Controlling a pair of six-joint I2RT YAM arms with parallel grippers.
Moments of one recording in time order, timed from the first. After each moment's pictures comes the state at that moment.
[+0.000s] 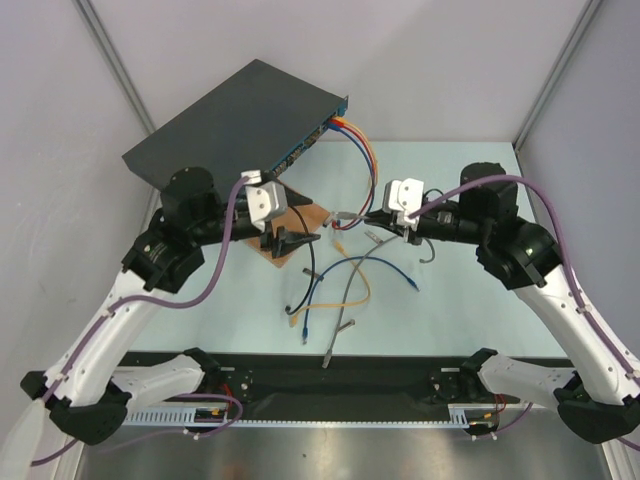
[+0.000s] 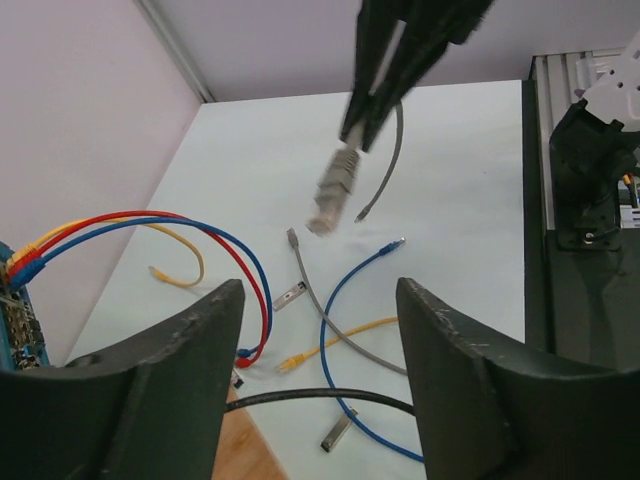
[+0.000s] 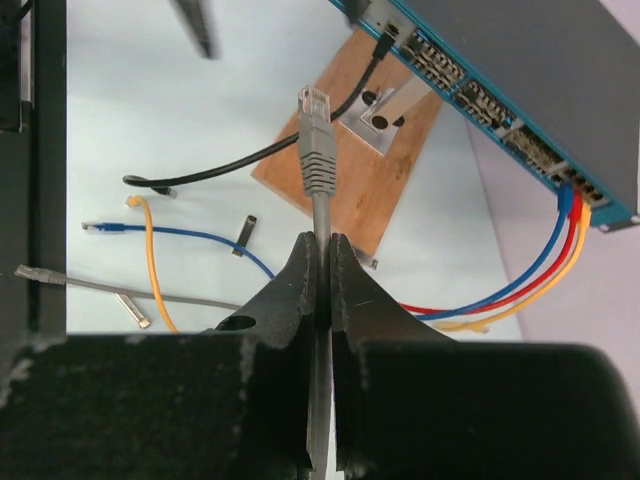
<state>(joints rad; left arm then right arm) -0.61 1.02 1.33 -0.46 0.70 0.38 0.63 1.07 1.44 -0.61 -0.62 -0.62</state>
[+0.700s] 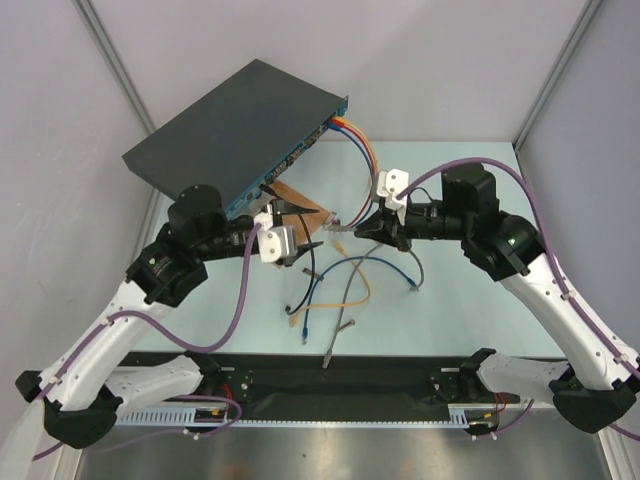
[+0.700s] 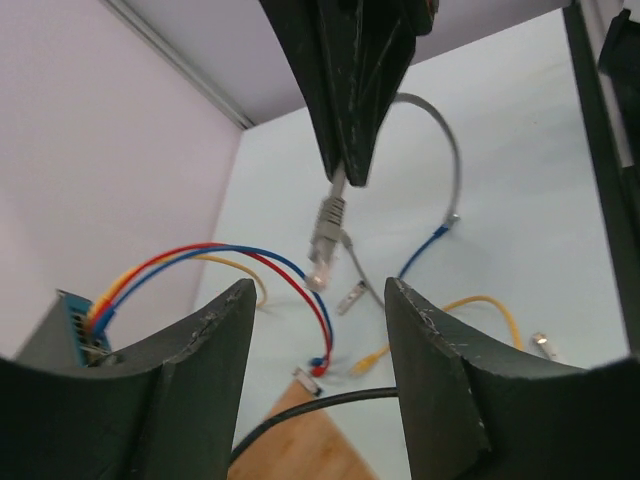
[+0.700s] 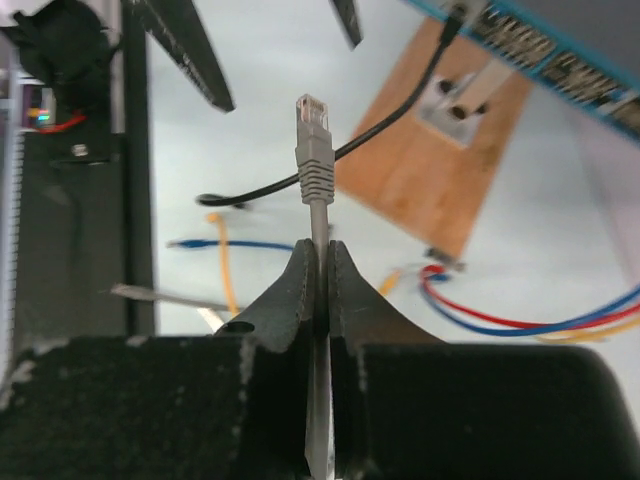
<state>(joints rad) -0.70 0.99 1.26 -0.43 0.63 0.65 0.66 1.12 1.43 -0.62 -0.65 -0.48</state>
